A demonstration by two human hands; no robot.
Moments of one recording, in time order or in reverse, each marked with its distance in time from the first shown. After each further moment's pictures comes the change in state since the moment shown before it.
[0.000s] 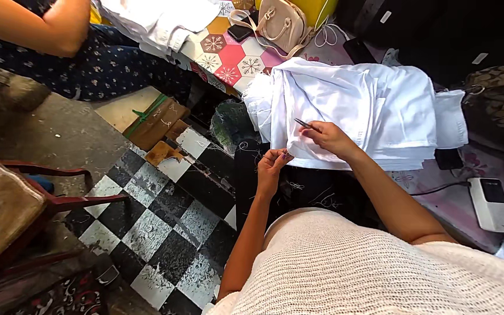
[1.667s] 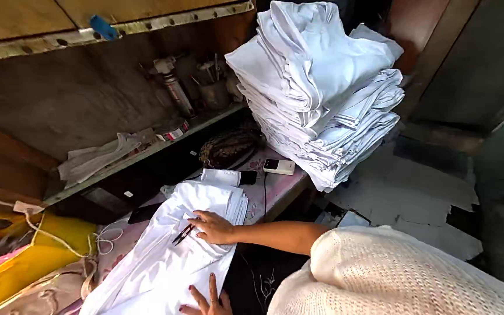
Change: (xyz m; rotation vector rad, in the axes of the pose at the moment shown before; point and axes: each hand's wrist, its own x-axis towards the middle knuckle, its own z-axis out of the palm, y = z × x) left_hand 0.027 -0.065 0.034 1.551 -0.628 0.669; right_hand -0.042 0.091 -0.056 -0.370 0.953 -0.005
